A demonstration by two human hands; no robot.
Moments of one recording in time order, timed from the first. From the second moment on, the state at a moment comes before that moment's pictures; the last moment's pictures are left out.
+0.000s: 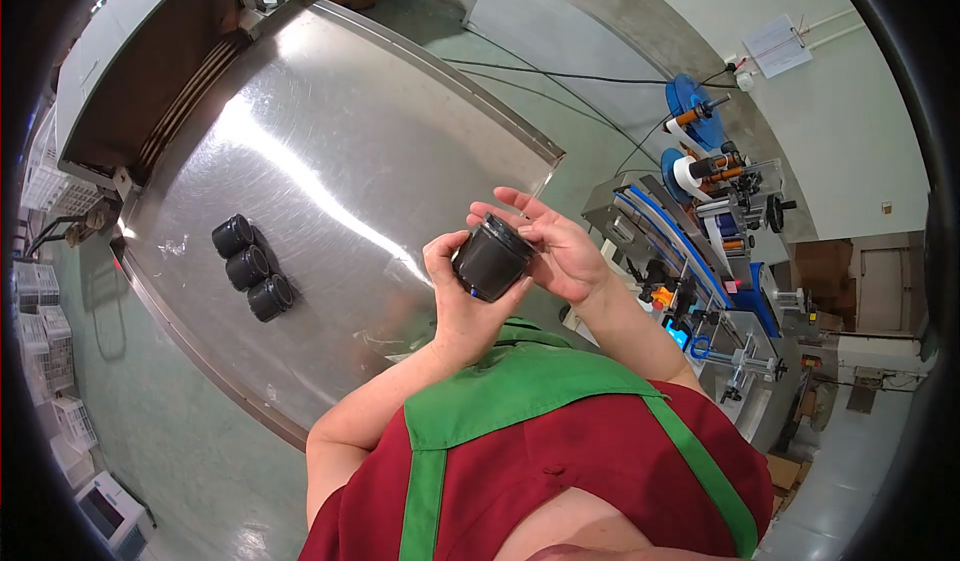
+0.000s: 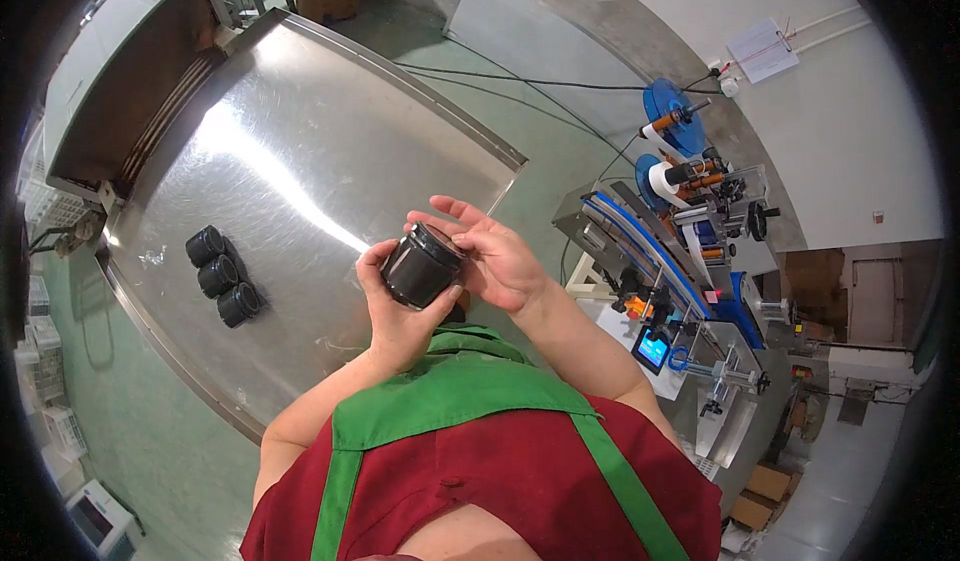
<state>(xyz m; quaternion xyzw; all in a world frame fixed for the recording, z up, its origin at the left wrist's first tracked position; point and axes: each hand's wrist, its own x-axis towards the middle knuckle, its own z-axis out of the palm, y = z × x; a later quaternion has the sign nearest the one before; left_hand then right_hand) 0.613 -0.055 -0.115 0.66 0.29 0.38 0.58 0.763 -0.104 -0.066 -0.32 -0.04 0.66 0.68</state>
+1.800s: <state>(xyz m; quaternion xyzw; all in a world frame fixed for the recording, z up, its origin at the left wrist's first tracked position) 0.413 0.082 -0.242 0.53 0.78 0.26 0.20 1.104 -0.310 -0.228 -0.99 0.02 -0.08 0.08</state>
